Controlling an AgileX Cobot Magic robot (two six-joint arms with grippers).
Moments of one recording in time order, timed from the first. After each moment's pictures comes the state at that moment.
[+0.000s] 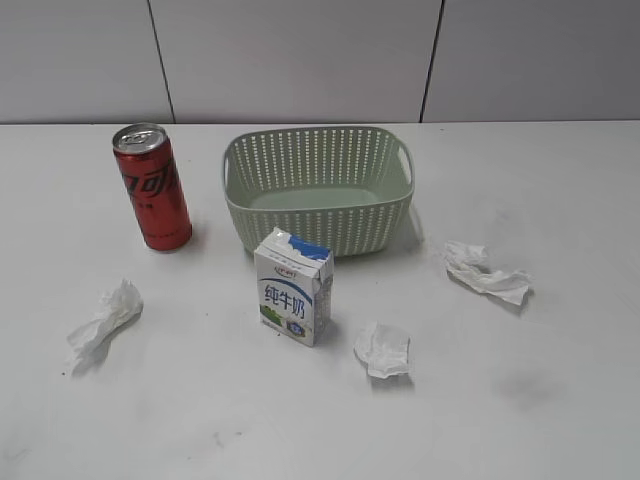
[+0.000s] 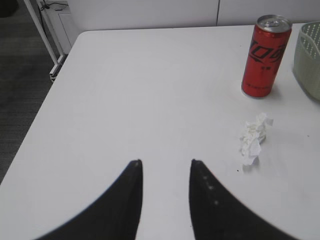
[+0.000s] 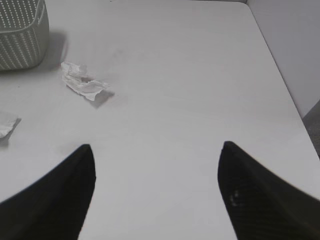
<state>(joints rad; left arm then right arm) -0.05 -0.01 -0.50 0.00 1.05 0.08 0.08 -0.01 -0.50 -0.05 1.04 -0.04</state>
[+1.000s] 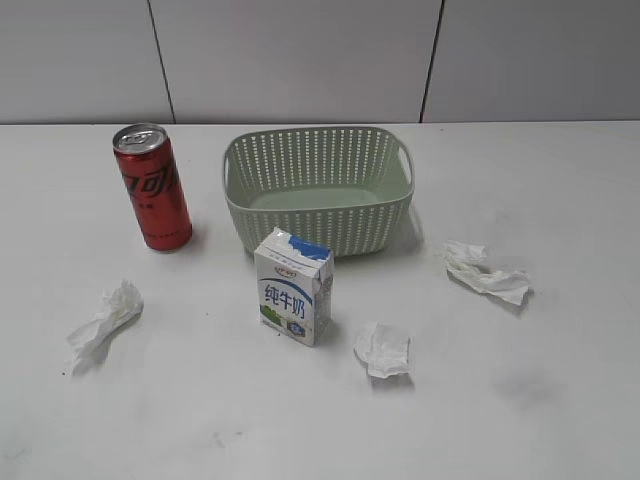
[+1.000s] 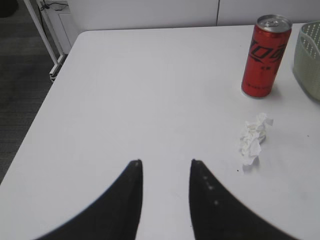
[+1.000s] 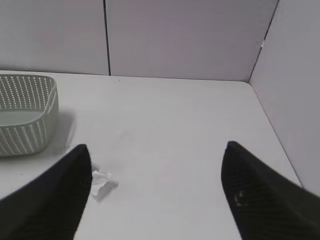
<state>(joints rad) -0.05 -0.01 -0.50 0.00 1.05 0.08 0.08 0.39 -0.51 -0.03 0.50 -0.04</state>
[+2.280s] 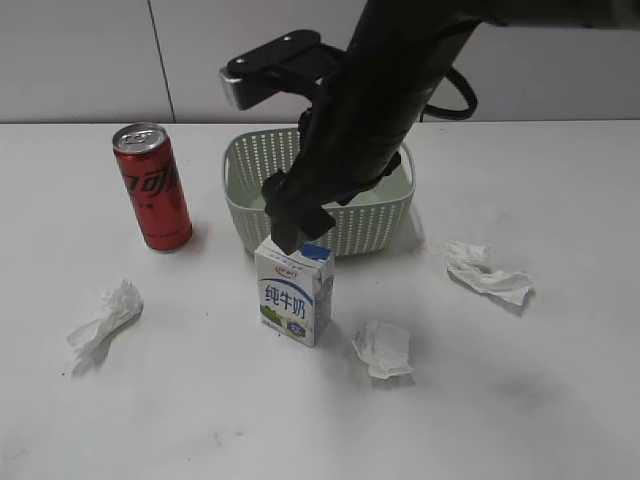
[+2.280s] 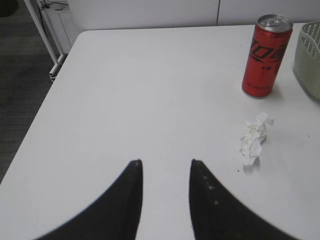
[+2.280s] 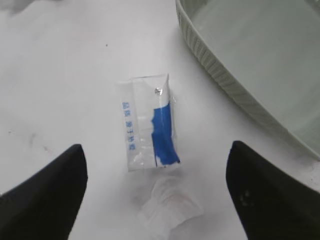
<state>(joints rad) -0.05 -0.01 -0.50 0.00 1.05 0.08 0.75 1.87 -1.48 0.12 0.87 -0.27</state>
